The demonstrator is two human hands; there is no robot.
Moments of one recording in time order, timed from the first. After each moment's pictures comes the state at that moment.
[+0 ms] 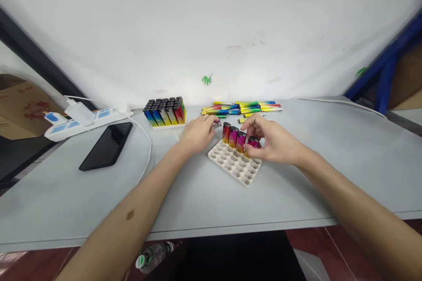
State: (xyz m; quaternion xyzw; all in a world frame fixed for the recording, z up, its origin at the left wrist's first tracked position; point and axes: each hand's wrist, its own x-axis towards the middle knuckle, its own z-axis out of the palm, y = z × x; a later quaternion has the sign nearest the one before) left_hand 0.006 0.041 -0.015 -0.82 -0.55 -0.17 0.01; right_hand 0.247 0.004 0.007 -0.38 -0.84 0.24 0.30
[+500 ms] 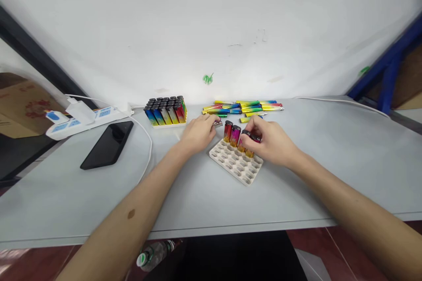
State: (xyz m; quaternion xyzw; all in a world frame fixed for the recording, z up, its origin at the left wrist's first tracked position) left_hand 0.006 0.040 -0.015 -0.82 -0.54 -0.18 0.00; right_hand 0.229 0.002 0.000 -0.47 -0.80 0.20 0.33
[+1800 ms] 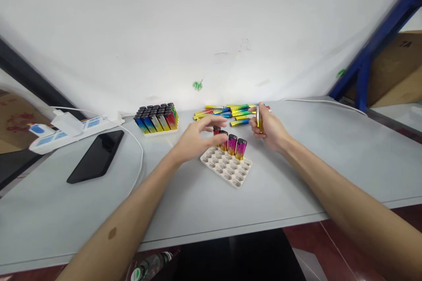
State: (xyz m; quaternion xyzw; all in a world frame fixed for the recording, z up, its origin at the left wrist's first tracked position) left_hand 0.019 0.020 0.008 -0.78 -0.35 -0.39 -0.33; right_hand 0.257 0.051 -0.010 -0.46 -0.46 0.55 0.53
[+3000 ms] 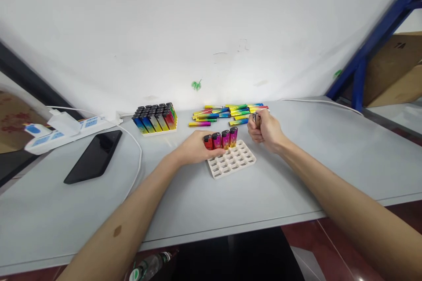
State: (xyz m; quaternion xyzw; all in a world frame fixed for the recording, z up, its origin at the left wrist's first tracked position) left_hand 0.019 0.017 -0.006 -0.80 -0.44 -0.25 -0.32; right_hand 0.253 0.043 -0.008 -0.46 -0.49 0.56 0.48
